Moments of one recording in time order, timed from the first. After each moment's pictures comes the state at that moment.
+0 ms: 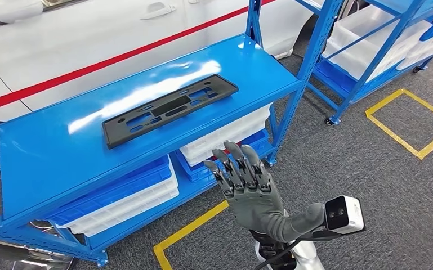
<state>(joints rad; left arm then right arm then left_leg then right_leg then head) -0.11 -0.16 1.25 -0.21 -1.05 0.14 0.04 -0.14 0.12 0.47 -1.65 -0.39 0.67 -0.58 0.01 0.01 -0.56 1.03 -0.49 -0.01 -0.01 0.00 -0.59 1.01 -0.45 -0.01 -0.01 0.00</state>
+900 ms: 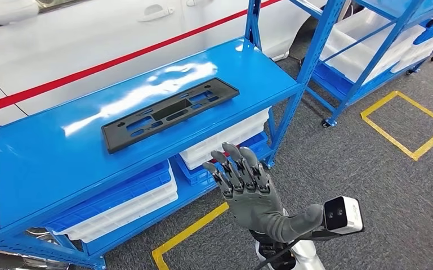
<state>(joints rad) -0.11 -0.17 1.26 -0.21 -1.05 0.12 0.03 -0.15 0.11 0.47 -1.63 -0.37 0.68 -0.60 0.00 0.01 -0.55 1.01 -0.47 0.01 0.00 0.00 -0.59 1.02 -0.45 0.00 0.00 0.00</state>
